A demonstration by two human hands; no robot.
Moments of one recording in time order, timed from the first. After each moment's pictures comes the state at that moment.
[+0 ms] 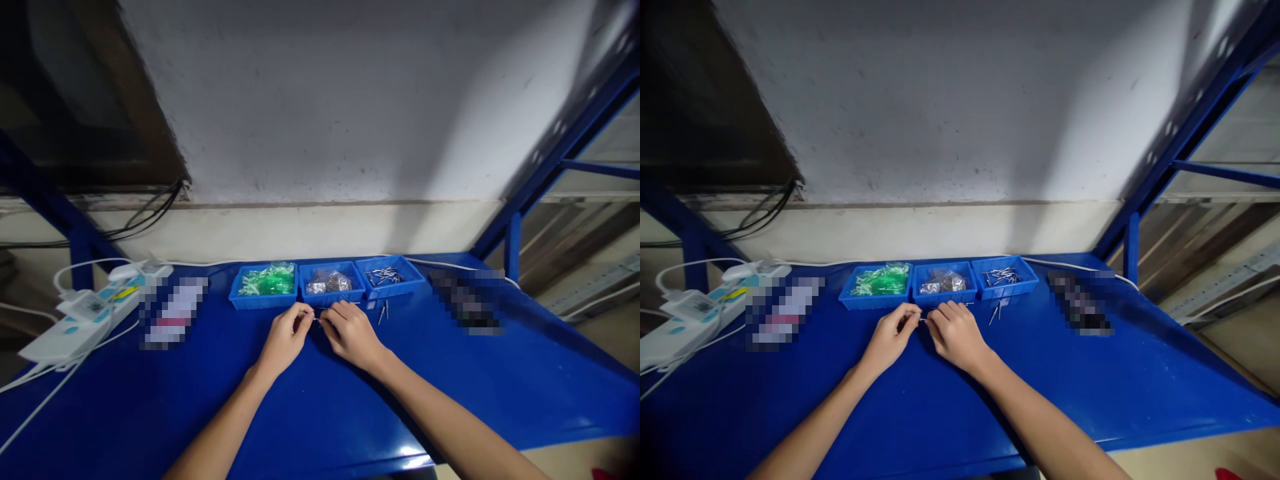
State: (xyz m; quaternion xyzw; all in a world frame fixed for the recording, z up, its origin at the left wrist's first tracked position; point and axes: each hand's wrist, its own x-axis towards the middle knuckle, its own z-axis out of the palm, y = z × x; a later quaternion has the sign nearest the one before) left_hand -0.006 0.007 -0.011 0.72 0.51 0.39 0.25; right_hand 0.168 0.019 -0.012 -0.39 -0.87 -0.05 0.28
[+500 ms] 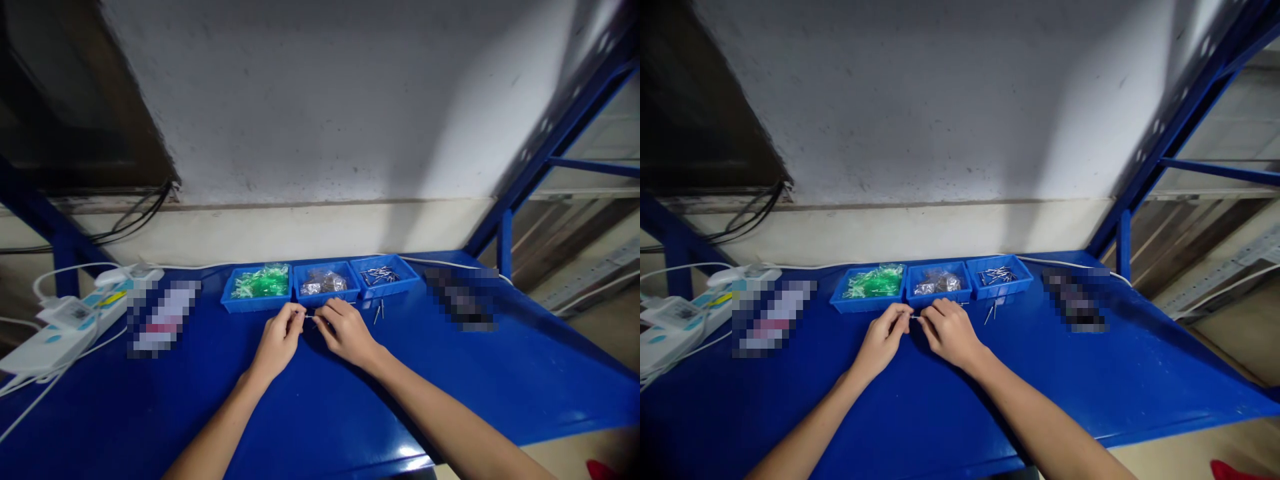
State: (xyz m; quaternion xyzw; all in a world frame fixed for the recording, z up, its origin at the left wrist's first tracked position) left_hand -0.008 0.006 -0.012 0.71 0.52 0.40 0.26; right_hand 0.166 0.023 -0.009 -0.39 -0.86 0.02 0.33
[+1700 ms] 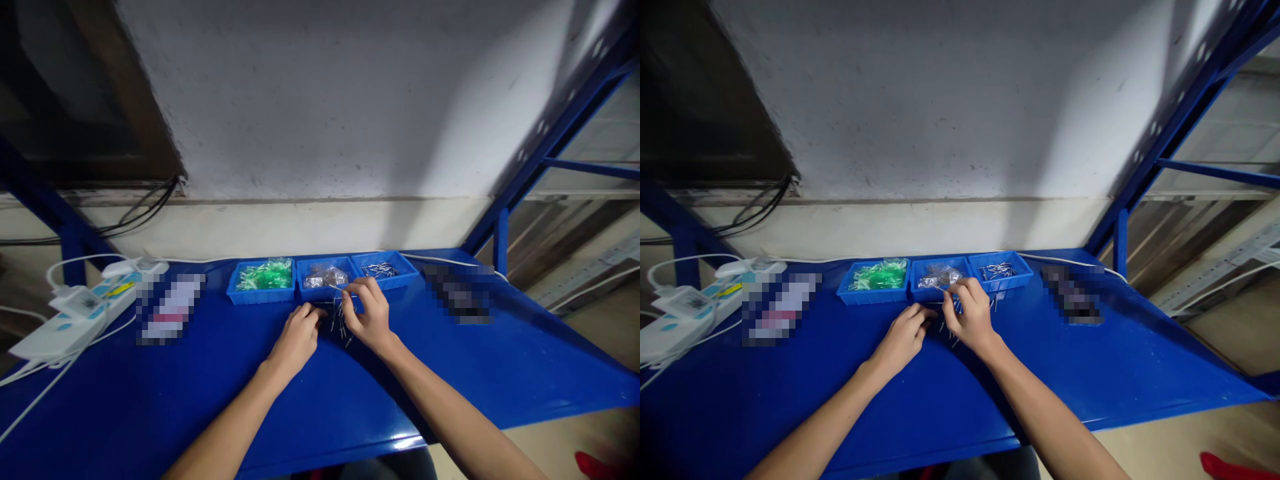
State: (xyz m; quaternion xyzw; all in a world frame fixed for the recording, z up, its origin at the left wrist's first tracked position) left_hand 0.012 0.002 -0.018 0.82 0.49 0.25 0.13; right_hand 0.181 0.019 0.011 -0.36 -0.74 -0.07 0.56
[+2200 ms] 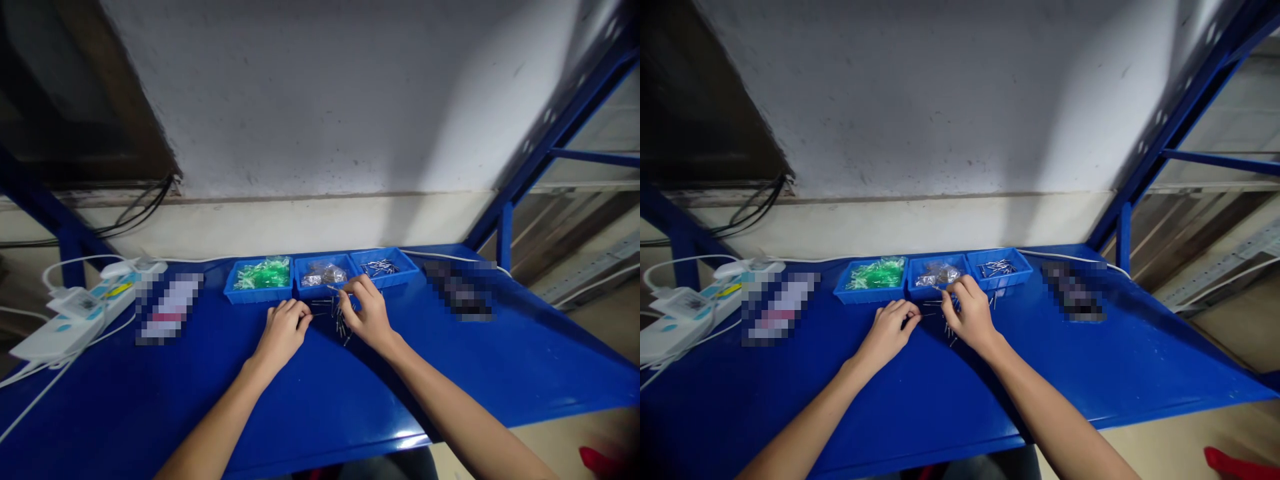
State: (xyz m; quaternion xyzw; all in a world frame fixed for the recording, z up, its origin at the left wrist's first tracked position) left_hand -0.003 0.006 -0.013 0.79 0.55 0.26 0.09; right_hand 0.189 0.021 0.008 -0.40 -0.77 0.01 0.50
